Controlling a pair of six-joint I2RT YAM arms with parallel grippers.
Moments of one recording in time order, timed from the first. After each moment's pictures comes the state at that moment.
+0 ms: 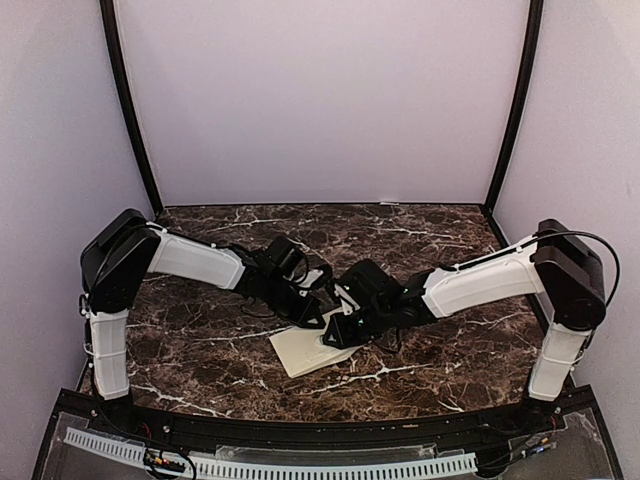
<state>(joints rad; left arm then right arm) -0.79 2.03 1.24 -0.23 0.45 -0.27 1.03 1.81 1.03 -0.15 -0.13 0.64</state>
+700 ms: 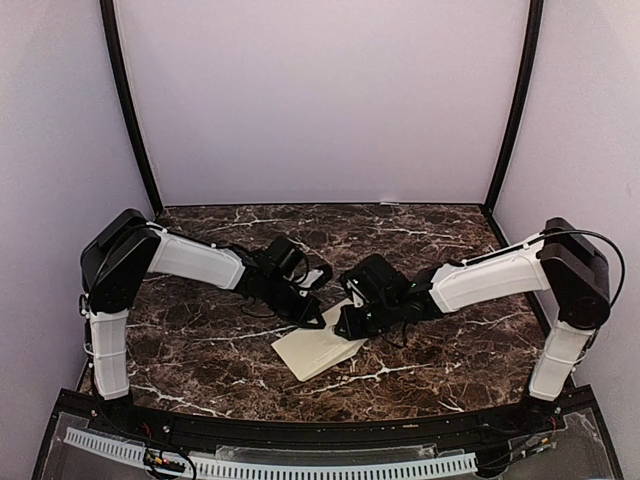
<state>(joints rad) -0.79 2.03 1.24 -0.23 0.45 -0.27 0.98 1.78 1.01 -0.17 -0.04 0.66</state>
